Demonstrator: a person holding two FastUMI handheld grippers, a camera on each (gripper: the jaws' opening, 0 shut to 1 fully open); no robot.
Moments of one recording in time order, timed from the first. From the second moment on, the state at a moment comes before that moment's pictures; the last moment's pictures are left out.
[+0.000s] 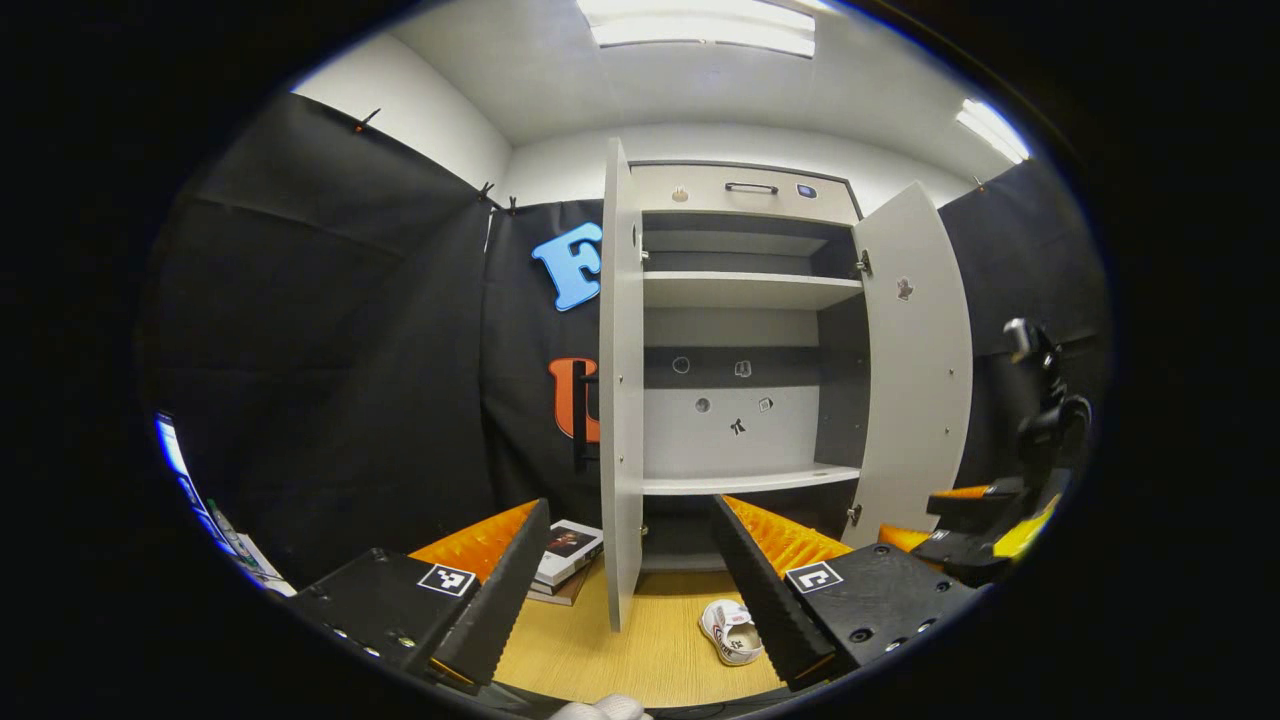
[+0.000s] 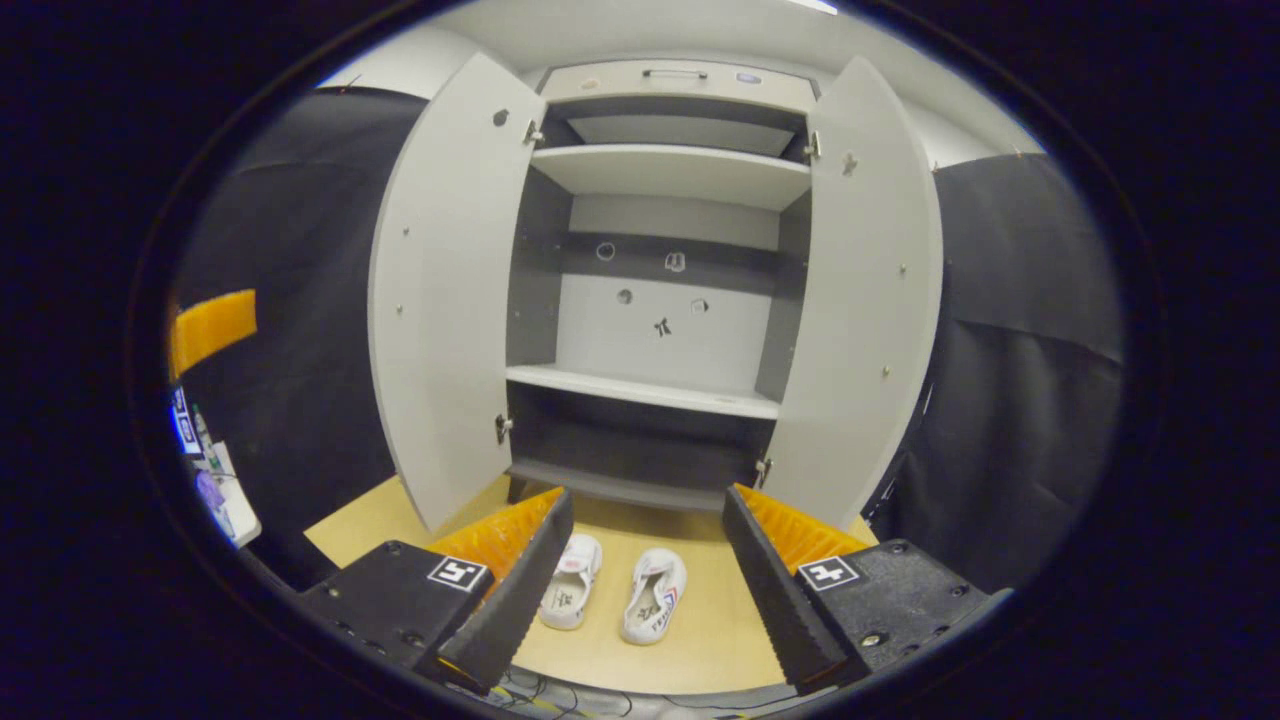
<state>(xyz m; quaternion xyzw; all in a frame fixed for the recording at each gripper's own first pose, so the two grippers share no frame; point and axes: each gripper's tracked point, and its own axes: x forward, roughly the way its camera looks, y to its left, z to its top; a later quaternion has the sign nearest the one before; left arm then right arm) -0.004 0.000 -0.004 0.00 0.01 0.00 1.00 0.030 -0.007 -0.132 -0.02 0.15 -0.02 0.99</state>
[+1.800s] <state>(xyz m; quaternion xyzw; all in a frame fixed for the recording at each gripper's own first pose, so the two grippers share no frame) -0.008 0.010 -0.021 -0.01 0.05 0.04 1.00 0.188 -0.022 -0.326 0.05 0.33 0.01 0.94</state>
